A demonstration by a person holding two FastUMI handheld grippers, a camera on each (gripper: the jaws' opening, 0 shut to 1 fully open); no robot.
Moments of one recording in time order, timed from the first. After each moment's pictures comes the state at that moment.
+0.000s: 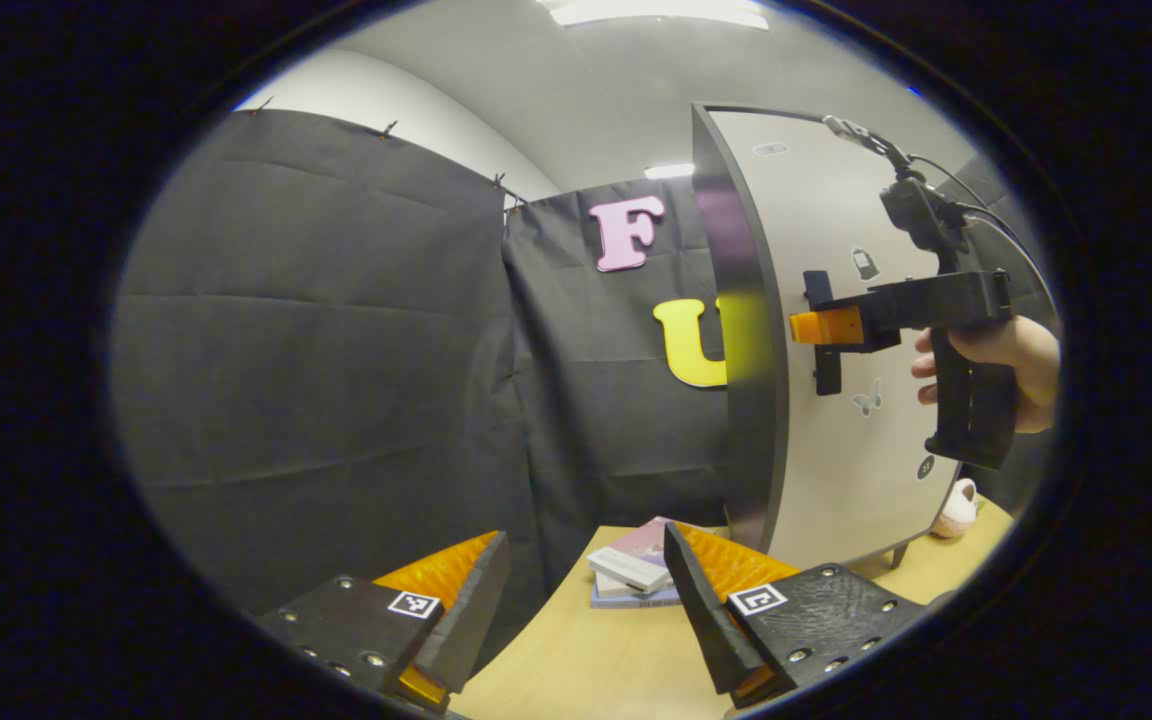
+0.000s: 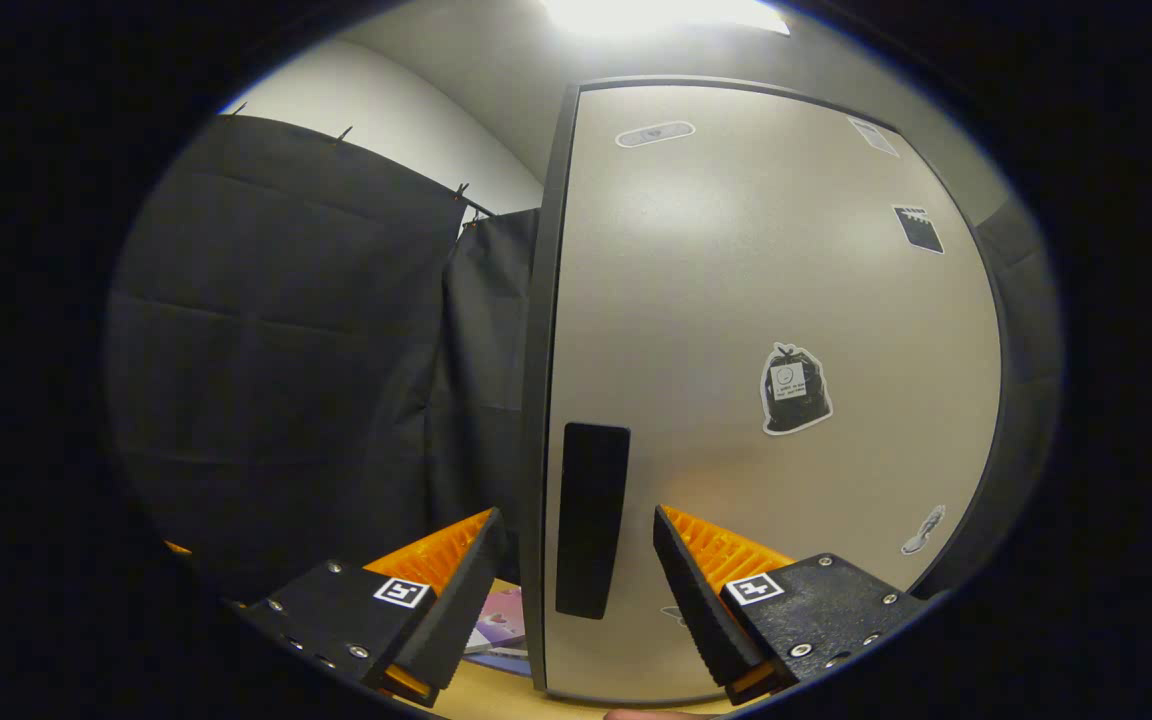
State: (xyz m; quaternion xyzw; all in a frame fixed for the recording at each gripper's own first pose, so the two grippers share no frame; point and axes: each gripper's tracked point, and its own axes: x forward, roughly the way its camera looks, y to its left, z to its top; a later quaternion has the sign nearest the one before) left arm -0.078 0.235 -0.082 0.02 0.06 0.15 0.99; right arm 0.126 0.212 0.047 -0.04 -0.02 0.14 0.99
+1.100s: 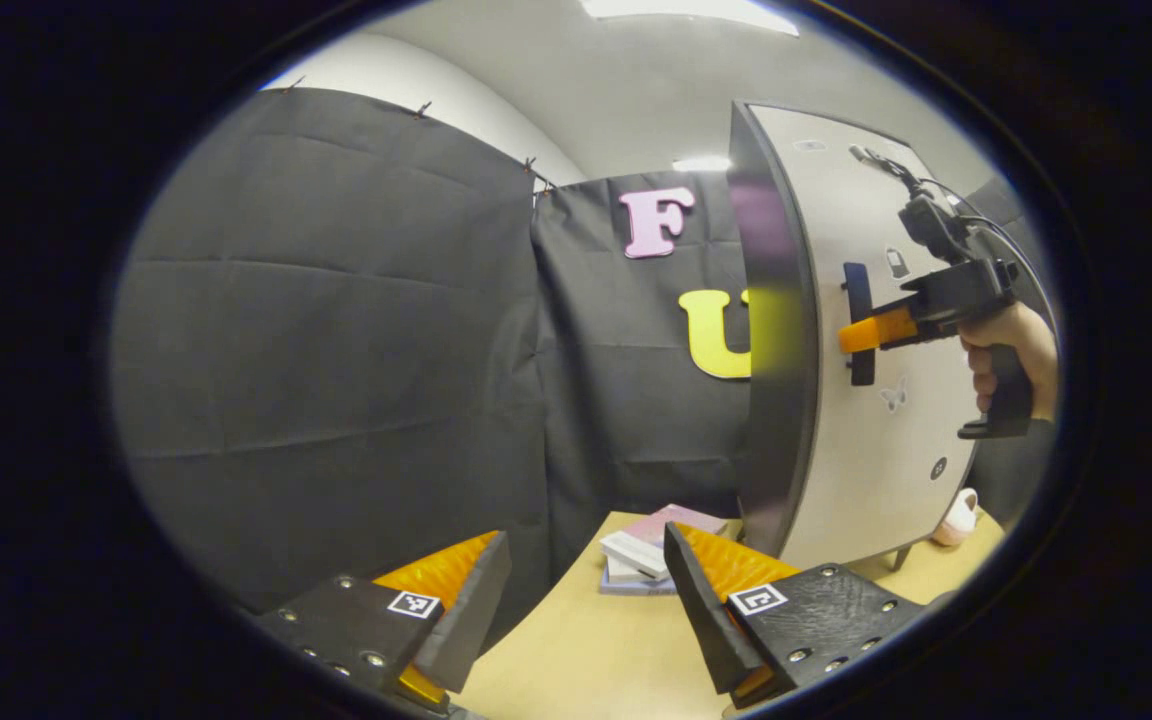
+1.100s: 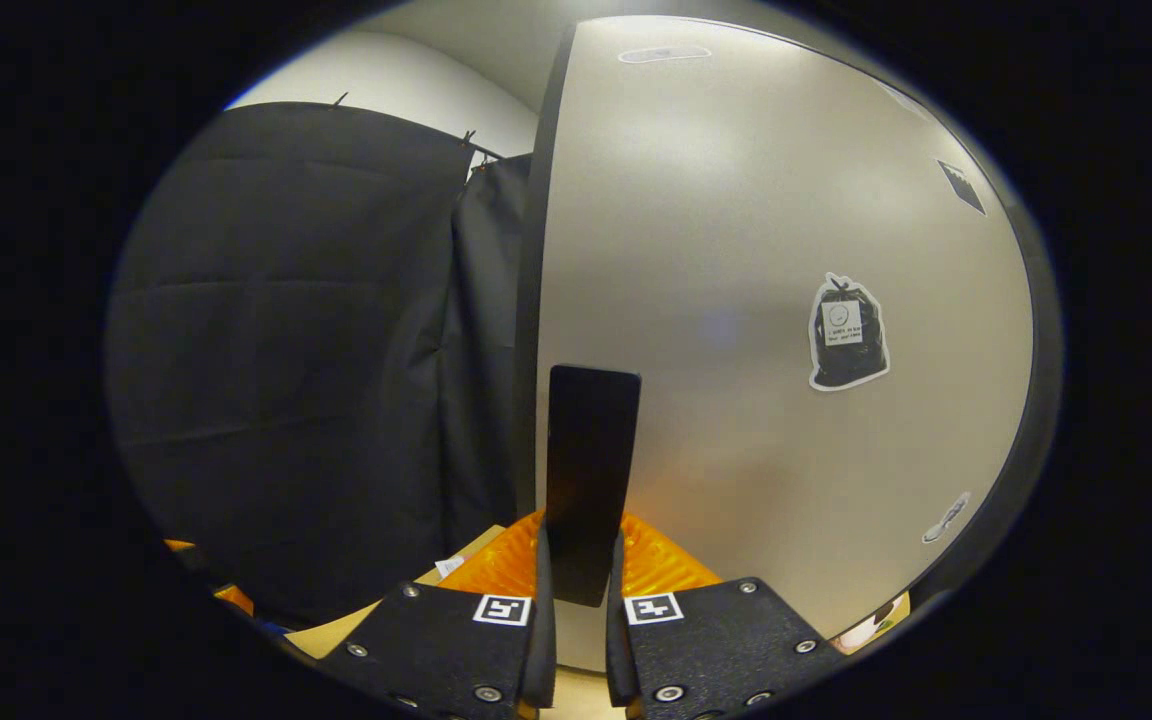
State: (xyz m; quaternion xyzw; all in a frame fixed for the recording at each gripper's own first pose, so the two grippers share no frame) left arm -0.093 0.252 -0.104 -0.01 0.07 0.17 0.98; right arm 0.140 0.211 0.016 -0.05 0.09 0.17 0.98
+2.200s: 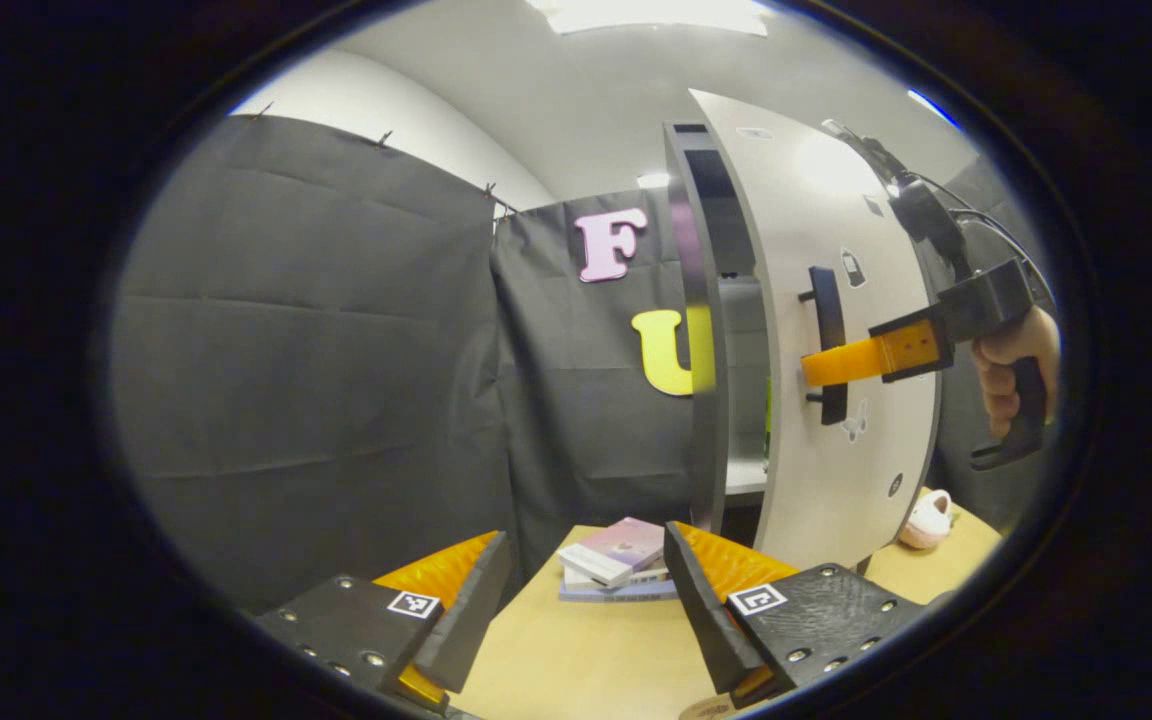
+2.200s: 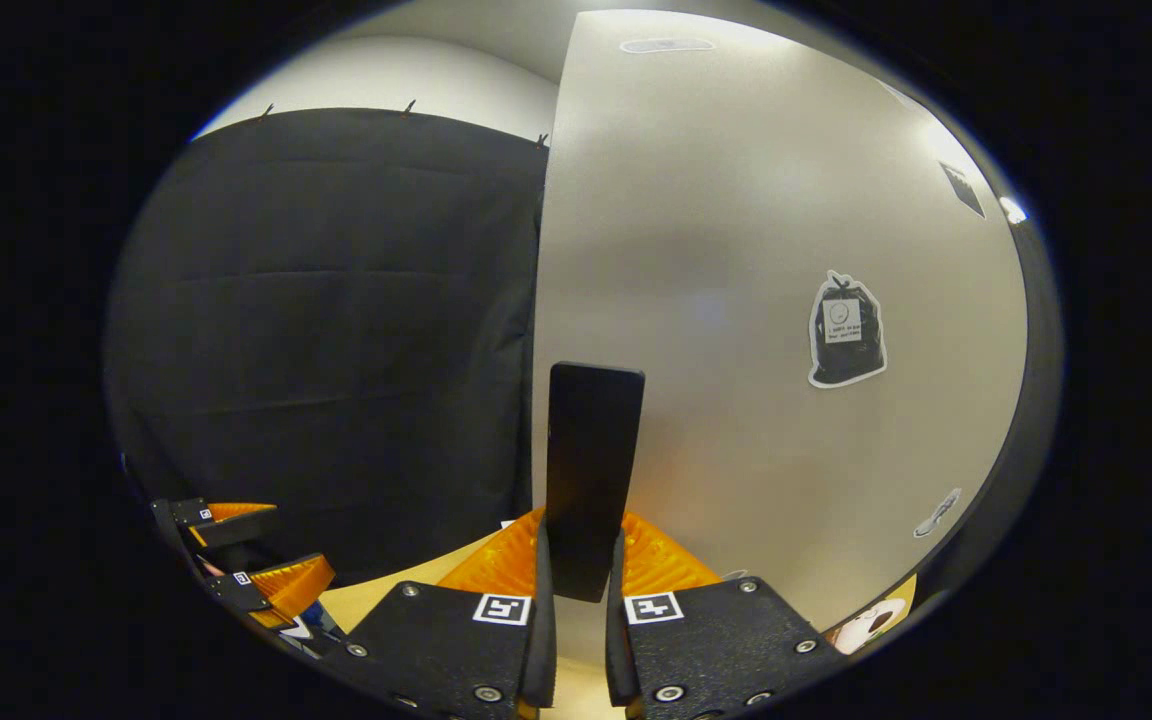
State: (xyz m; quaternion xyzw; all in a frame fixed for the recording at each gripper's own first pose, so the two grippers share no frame) left arm -0.113 0.162 -0.054 0.02 0.04 0.14 0.99; right arm 0.099 0.206 0.019 -0.07 0.10 0.31 0.94
